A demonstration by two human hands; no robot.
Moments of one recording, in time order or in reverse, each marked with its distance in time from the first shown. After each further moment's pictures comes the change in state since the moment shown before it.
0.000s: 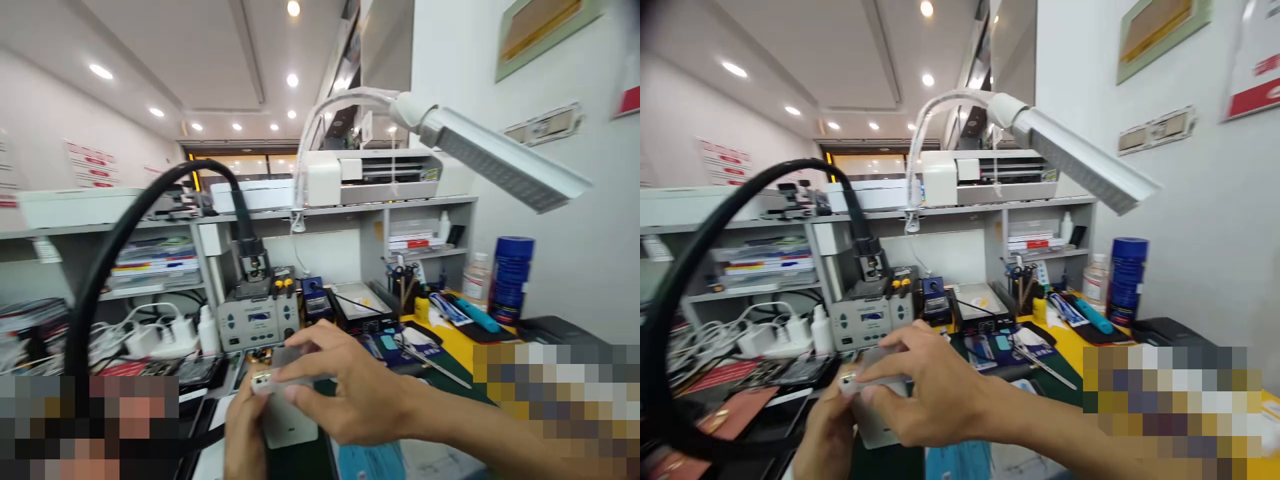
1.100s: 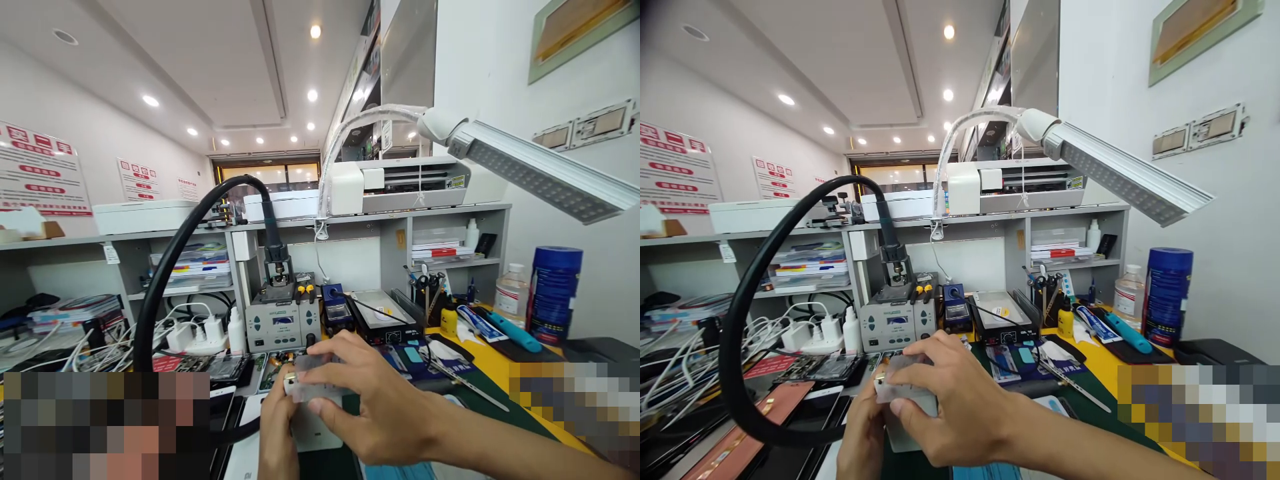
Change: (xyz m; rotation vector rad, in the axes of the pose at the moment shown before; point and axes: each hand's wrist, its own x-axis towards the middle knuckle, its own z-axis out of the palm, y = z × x) left_hand -0.001 -0.003 0.005 0.025 -0.015 -0.002; right_hand -0.004 -0.002 0.010 -0.078 -0.016 -0.056
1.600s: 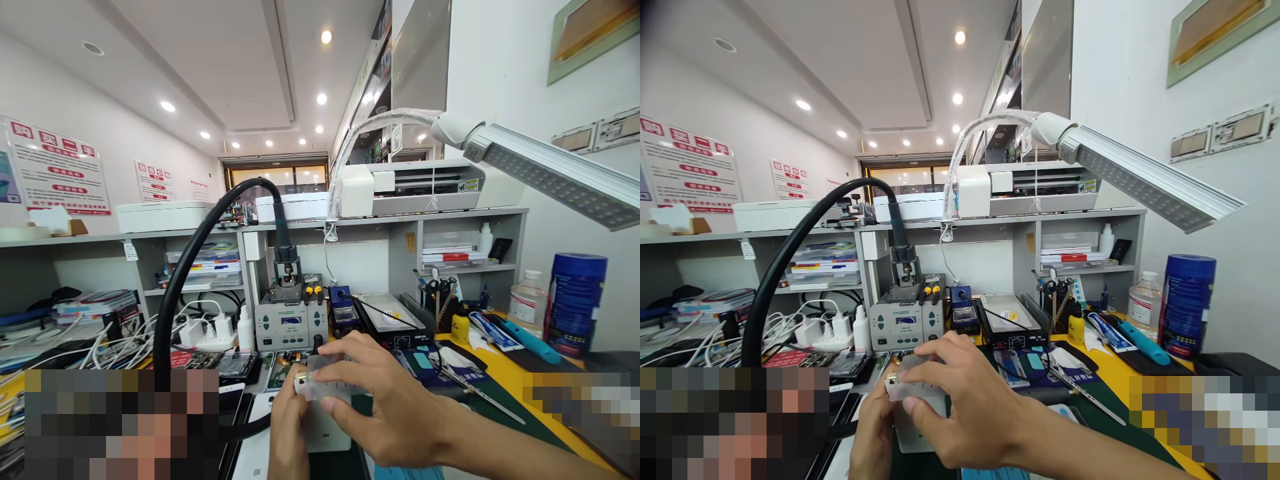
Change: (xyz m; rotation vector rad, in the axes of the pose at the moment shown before) left_hand 0.002 -0.005 -0.005 0.055 0.000 0.051; right_hand 0.002 -0.004 -0.005 -0.016 -0.018 0.031
